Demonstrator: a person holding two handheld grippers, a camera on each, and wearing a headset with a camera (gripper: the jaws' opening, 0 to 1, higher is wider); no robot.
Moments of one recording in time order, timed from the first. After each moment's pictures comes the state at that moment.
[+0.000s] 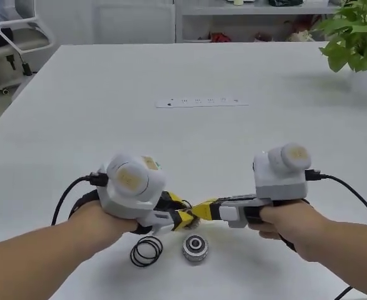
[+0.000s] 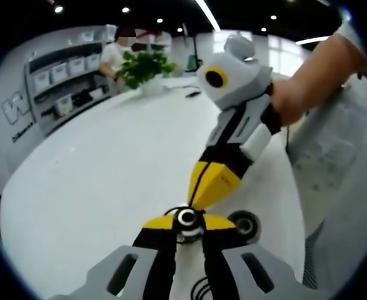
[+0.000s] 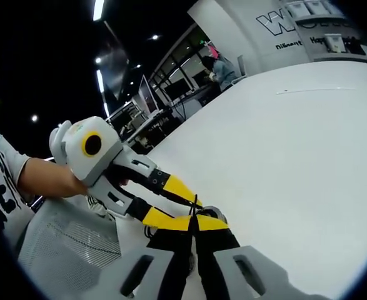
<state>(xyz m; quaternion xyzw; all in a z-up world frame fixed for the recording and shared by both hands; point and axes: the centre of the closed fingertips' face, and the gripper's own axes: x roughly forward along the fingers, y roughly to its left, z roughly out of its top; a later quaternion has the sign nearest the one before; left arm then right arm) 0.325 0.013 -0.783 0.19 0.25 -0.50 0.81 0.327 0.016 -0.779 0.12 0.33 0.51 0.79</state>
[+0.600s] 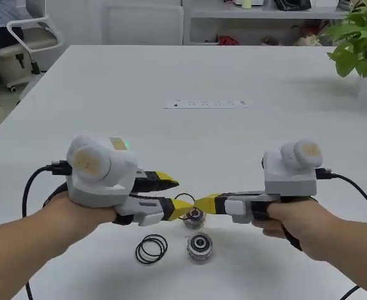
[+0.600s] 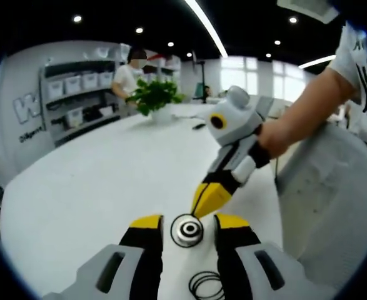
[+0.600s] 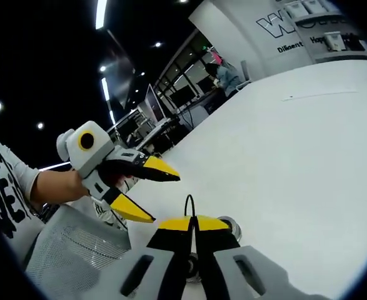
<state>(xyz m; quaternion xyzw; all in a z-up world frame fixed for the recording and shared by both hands) 0.313 0.038 -0.720 0.12 0.18 -0.50 0.84 0.320 0.023 -0.751 0.15 0.31 0.52 0.78</state>
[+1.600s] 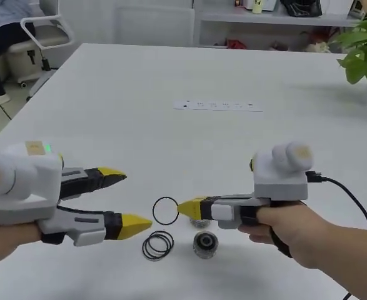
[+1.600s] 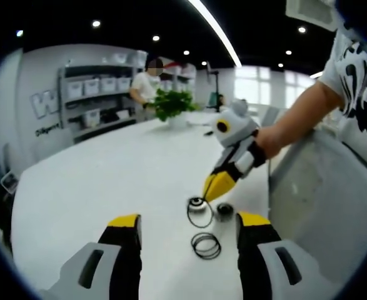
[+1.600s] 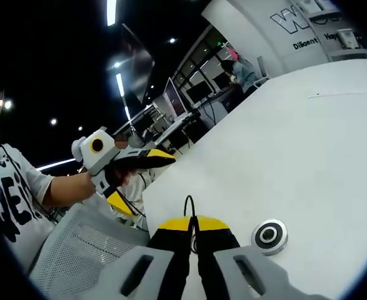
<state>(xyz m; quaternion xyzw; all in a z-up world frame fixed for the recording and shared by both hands) 0.272 0.116 -0.705 0.09 0.17 -0.45 0.87 0.286 0.067 -0.740 0.15 0.31 0.57 0.75</state>
